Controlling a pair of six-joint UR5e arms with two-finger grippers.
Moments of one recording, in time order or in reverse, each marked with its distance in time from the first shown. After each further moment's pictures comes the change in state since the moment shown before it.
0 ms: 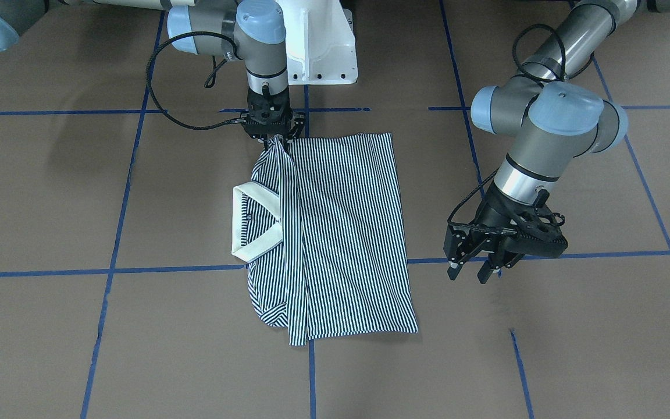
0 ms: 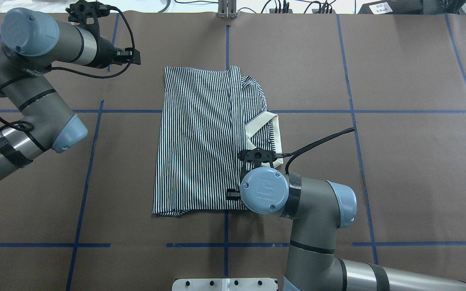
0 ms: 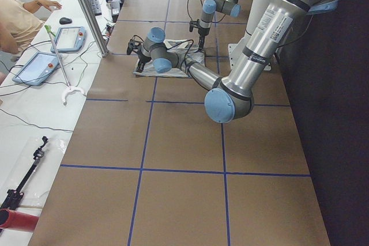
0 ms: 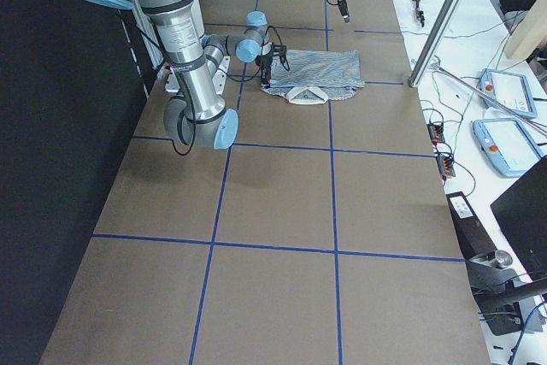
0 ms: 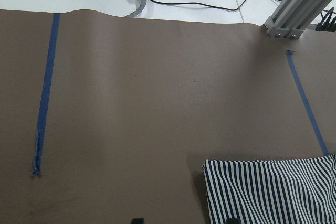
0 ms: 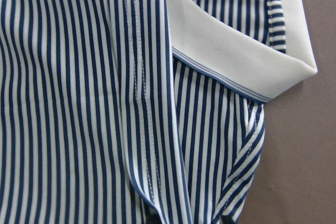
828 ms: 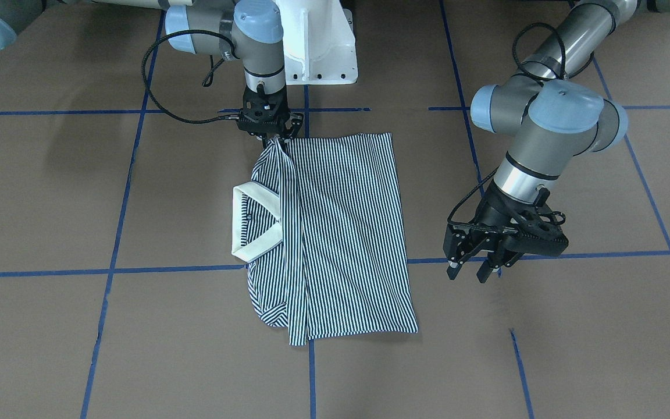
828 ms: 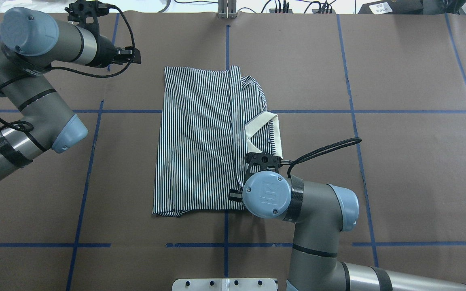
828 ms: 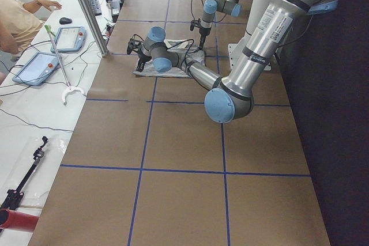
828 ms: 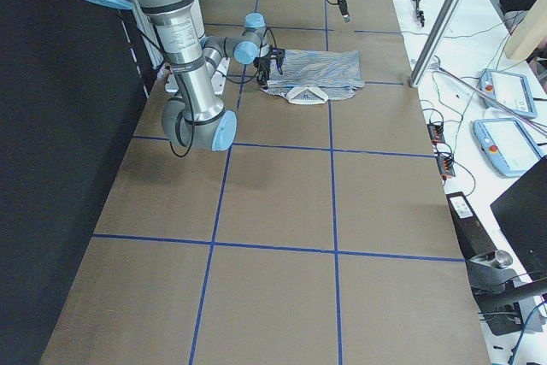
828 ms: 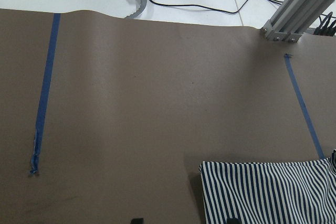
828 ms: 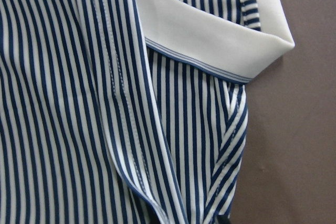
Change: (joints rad) left arm 0.000 0.000 -0.007 0.001 0.002 -0.020; right arm -0.011 -0.012 0.006 0.007 0.000 0.134
